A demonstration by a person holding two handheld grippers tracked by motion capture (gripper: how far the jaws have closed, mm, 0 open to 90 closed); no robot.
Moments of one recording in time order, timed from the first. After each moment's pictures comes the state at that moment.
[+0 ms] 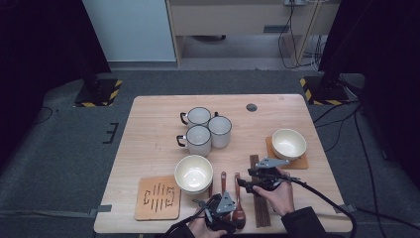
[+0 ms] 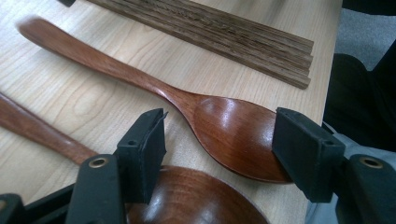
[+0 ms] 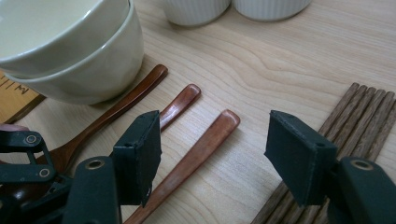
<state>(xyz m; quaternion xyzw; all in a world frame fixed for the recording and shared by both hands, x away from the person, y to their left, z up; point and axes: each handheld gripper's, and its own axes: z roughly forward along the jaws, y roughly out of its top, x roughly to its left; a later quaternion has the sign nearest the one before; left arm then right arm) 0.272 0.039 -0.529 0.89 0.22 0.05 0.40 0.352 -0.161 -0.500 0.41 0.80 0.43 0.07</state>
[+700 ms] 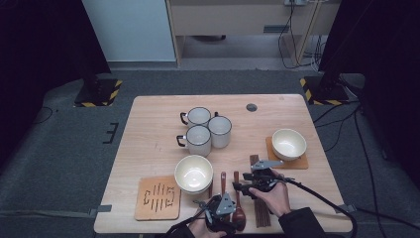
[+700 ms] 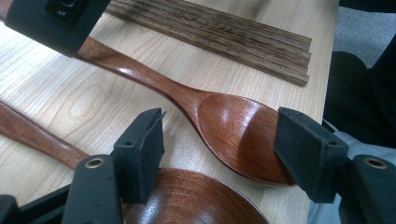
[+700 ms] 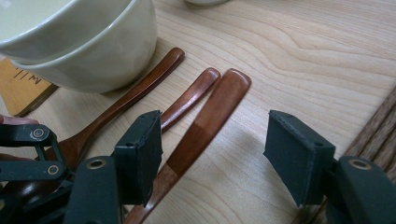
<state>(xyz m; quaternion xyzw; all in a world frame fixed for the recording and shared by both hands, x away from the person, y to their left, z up) 0.271 0.041 -0.531 0.89 0.21 0.05 0.40 0.354 -0.151 -0.514 0.41 0.81 0.43 0.03</state>
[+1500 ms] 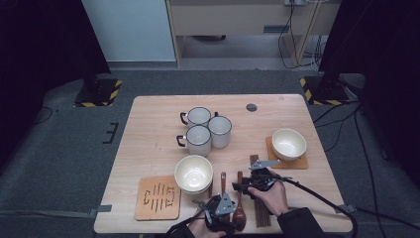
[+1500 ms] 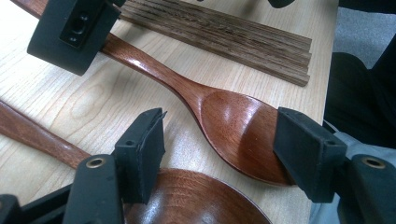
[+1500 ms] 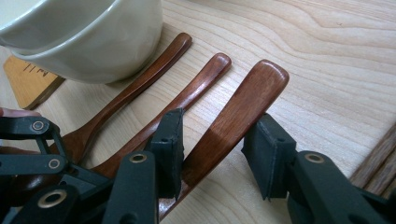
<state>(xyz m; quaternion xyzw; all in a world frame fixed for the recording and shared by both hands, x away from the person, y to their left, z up) 0.271 0.042 -0.532 0.89 0.20 0.05 0.41 0.358 -0.148 -0.522 0.41 0.81 0.42 -0.01</state>
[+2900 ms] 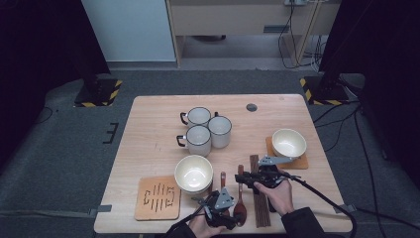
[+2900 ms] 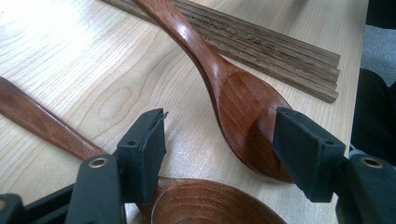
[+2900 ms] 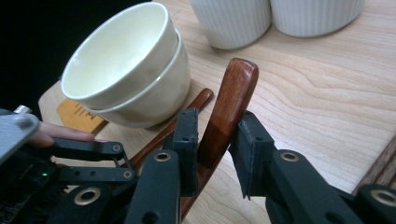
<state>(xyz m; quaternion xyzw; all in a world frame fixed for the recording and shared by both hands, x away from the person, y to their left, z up) 0.281 0.043 -0.532 0.88 0.24 0.06 0.41 0.353 -0.161 -0.493 0.40 0.77 0.50 -0.01</state>
